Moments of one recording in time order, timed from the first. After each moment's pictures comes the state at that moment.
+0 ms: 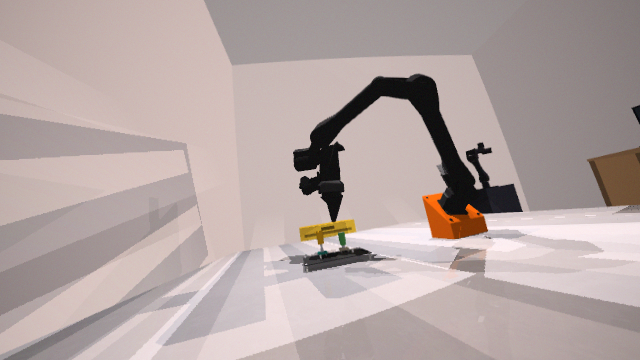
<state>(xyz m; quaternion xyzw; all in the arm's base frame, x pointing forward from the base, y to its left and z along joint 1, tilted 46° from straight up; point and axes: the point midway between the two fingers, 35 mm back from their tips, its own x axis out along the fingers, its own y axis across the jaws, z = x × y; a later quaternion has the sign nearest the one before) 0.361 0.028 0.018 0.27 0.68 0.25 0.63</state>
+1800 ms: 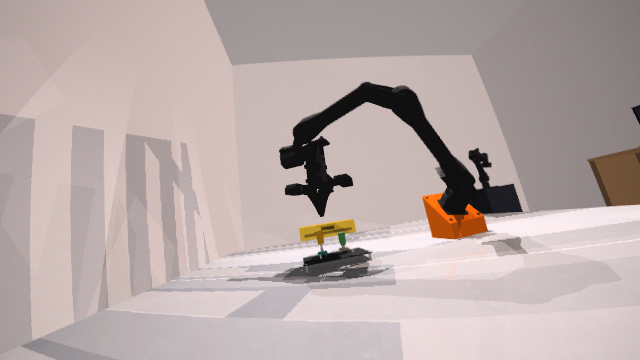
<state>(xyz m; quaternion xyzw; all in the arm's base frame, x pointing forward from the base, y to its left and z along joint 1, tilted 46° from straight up) 0.395 0.021 0.033 0.65 0.63 -0.40 0.15</state>
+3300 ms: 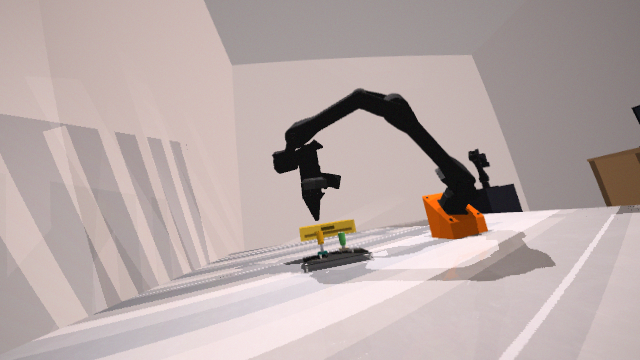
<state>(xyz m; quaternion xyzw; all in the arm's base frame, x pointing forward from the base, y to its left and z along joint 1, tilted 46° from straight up) 0.409 0.030 0.027 0.62 0.32 -0.69 -0.21</state>
